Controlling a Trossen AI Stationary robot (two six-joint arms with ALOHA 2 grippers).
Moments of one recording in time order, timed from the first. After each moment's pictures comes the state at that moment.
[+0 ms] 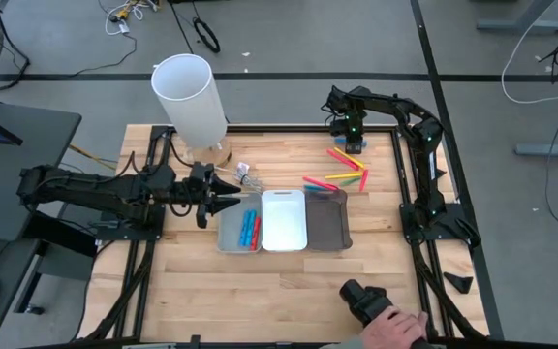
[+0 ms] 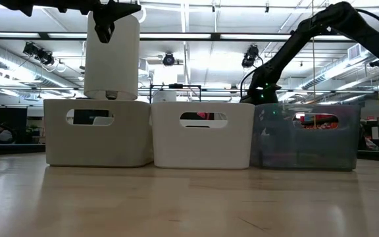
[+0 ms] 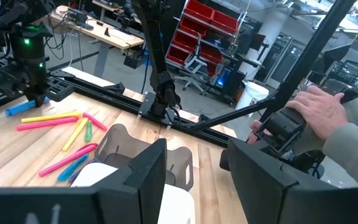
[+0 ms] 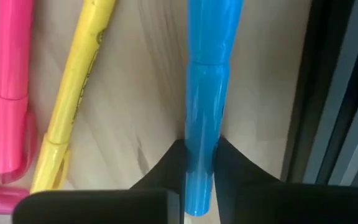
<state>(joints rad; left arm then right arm) -0.04 0.84 0.55 0.26 -0.05 -0.40 -0.94 2.15 1.52 -1.09 0.14 -0.76</state>
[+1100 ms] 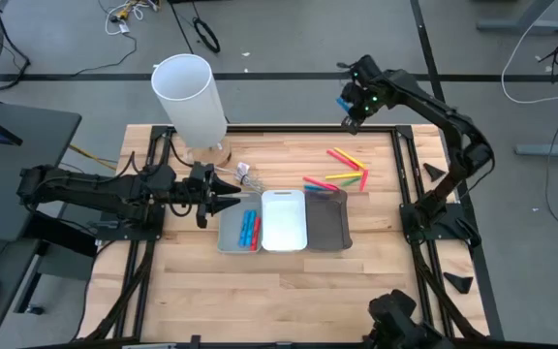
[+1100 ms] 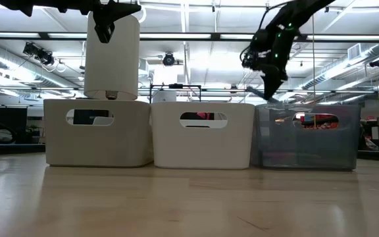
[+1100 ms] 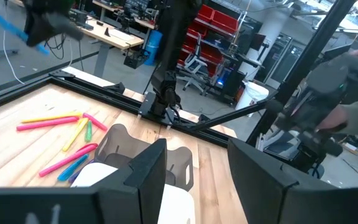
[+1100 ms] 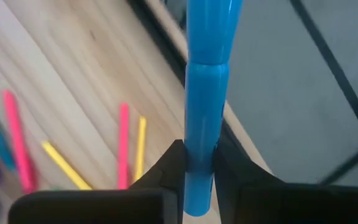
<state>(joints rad) -0.04 0.84 0.55 0.26 -0.05 -0.40 -0.91 1.64 1.52 -1.04 -0.01 -0.34</state>
